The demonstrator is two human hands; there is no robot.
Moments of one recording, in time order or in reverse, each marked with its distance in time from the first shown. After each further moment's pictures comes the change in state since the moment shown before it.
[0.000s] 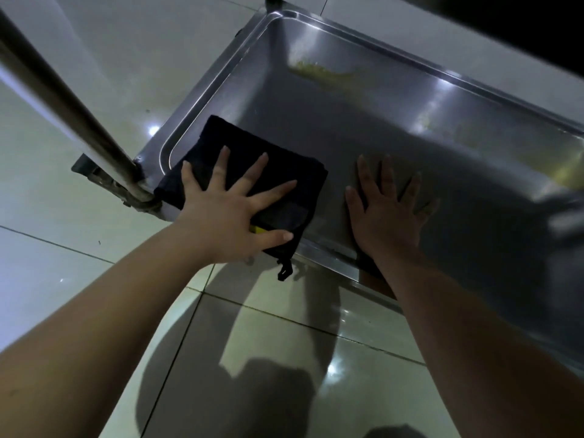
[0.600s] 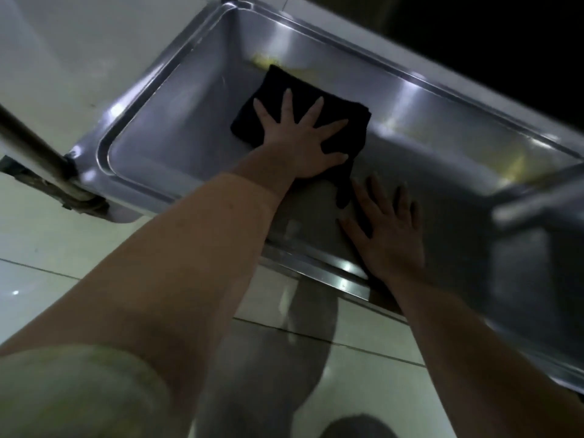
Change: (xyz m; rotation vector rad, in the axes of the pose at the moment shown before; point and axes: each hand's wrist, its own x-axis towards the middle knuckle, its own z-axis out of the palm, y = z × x) left_hand 0.155 0.118 -0.038 -0.024 0.088 0.110; right_hand -0.015 0.092 -0.005 -0.066 0.023 -0.139
